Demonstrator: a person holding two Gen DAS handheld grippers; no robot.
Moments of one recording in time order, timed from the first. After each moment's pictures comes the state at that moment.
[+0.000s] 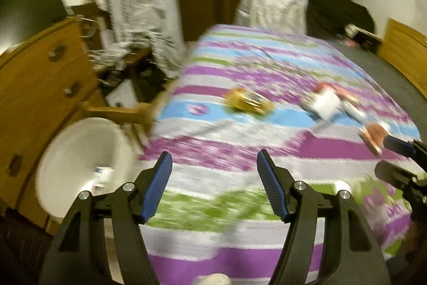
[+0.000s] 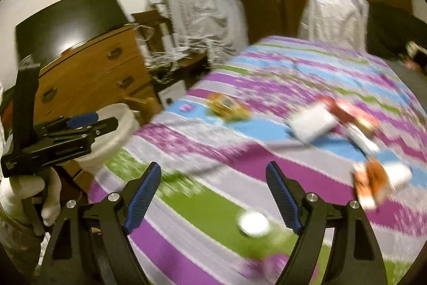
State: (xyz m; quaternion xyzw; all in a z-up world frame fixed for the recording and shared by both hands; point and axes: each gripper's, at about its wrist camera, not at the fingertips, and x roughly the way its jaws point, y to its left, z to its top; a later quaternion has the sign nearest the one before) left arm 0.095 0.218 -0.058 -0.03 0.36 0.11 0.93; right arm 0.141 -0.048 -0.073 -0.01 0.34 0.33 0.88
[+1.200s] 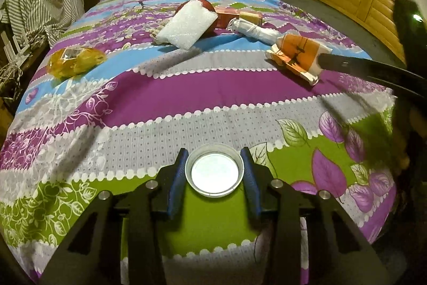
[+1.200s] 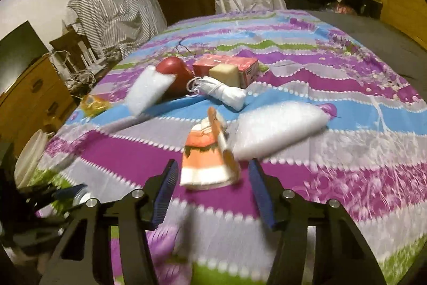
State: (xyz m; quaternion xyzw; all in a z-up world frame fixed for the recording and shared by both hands) left arm 0.176 0.058 -0.170 0.02 0.44 -0.09 0.89; right arm 0.262 -0.206 -0.163 0.05 0.40 0.18 0.90
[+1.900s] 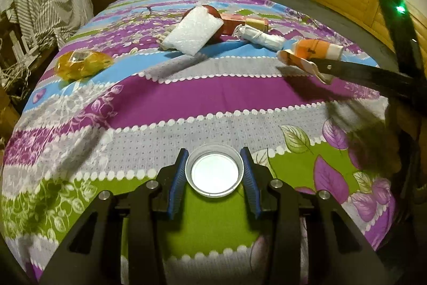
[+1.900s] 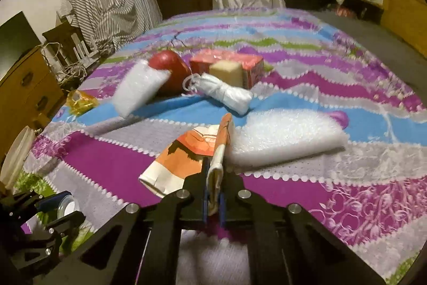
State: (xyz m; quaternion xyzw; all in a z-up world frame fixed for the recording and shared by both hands) left arm 0.170 0.054 -0.168 0.02 0.42 -0.07 0.90; right arm 0.261 -0.183 -0.168 0.02 0.38 0.17 0.91
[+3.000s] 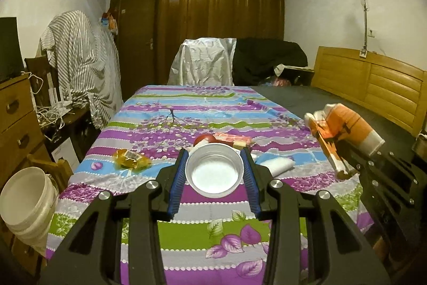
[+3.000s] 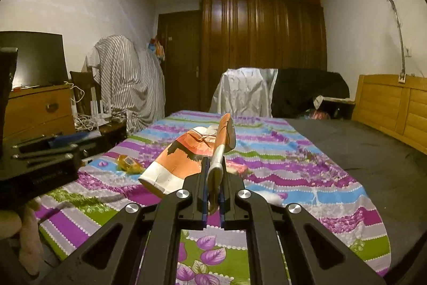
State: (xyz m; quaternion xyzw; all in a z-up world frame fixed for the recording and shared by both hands) left arm 0.055 0.032 -0.002 -0.01 0.19 -0.03 0.98; right arm 0.019 -0.204 -0.007 -0.02 0.11 0.13 0.98
